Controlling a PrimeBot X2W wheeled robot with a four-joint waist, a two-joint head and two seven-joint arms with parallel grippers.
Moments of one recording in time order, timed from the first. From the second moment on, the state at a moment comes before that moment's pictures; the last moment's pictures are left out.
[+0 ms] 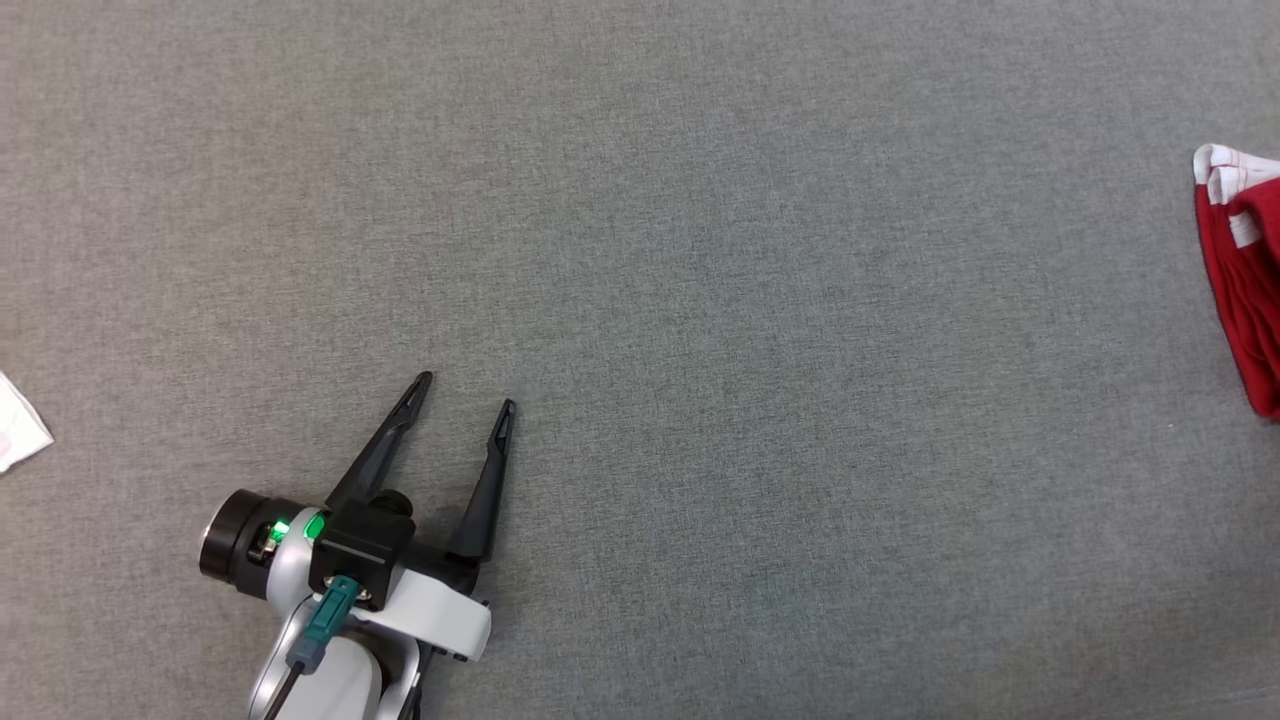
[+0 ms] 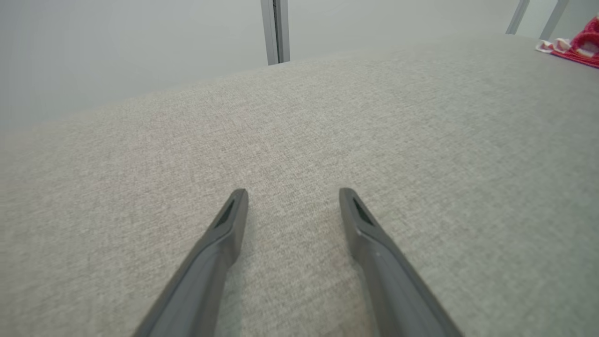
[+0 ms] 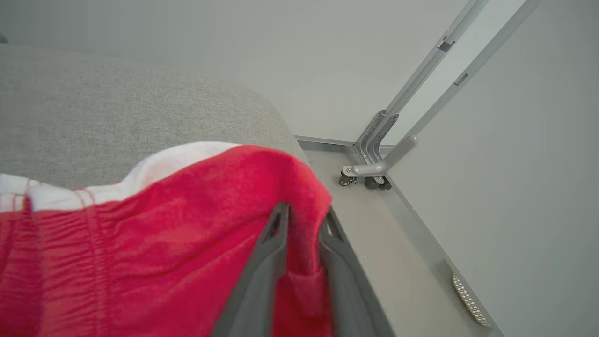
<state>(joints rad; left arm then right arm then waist) -0.18 0.11 -0.24 0.19 0.00 -0.02 -0.27 -0.82 -0.45 -0.43 1.05 -0.23 0.13 -0.26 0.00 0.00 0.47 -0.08</state>
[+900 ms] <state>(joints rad) -0.13 0.07 -0.17 0.23 -0.05 0.02 -0.26 -0.46 -0.09 -0.14 0.46 -0.01 0.13 -0.26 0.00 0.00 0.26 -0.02</state>
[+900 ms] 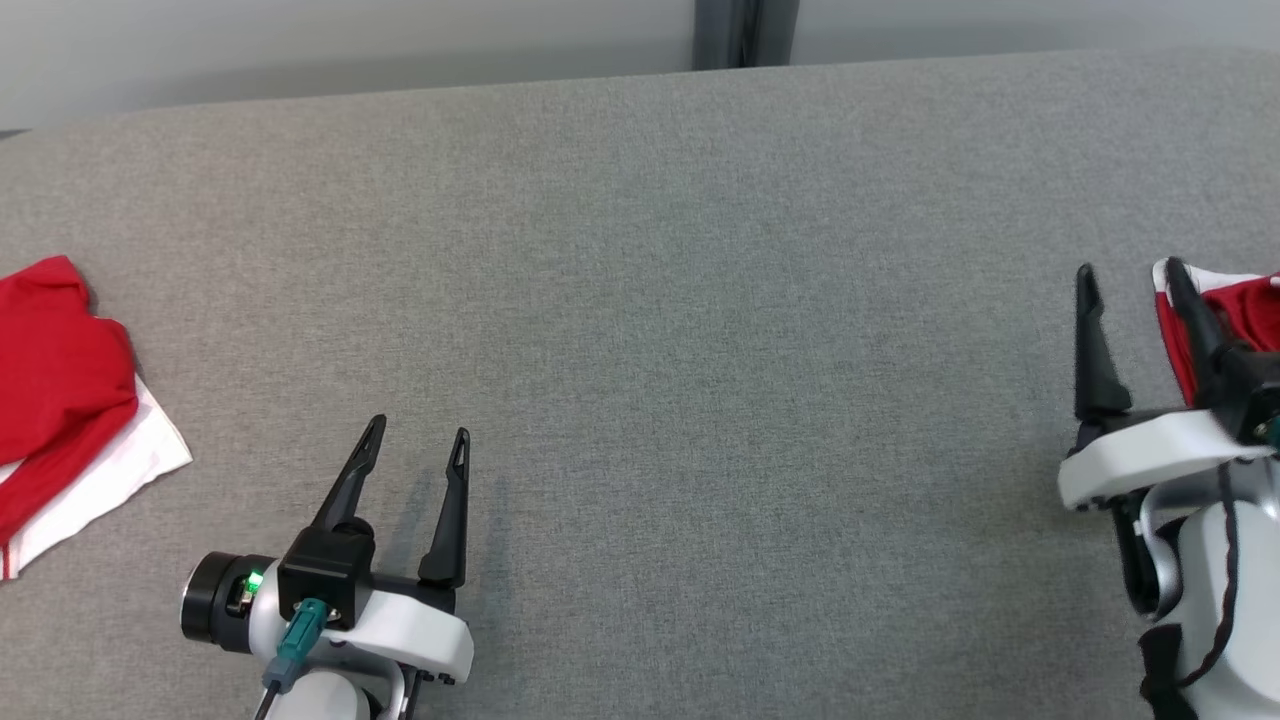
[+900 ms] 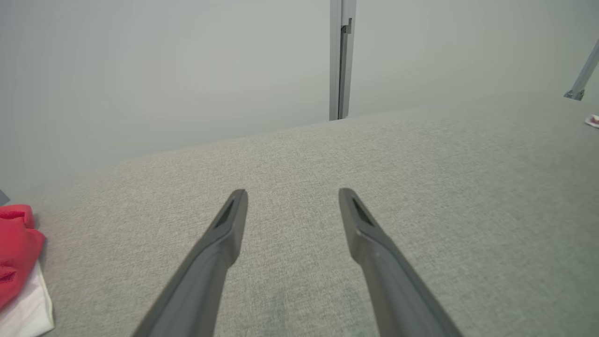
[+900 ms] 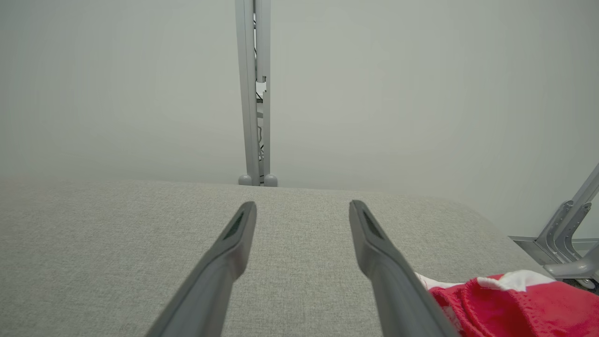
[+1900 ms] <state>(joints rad) 0.03 0.05 -0.03 0.29 -0.06 0.06 -0.26 -0.10 -0.05 0.06 0.36 0.17 0.13 -0.26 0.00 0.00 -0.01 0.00</state>
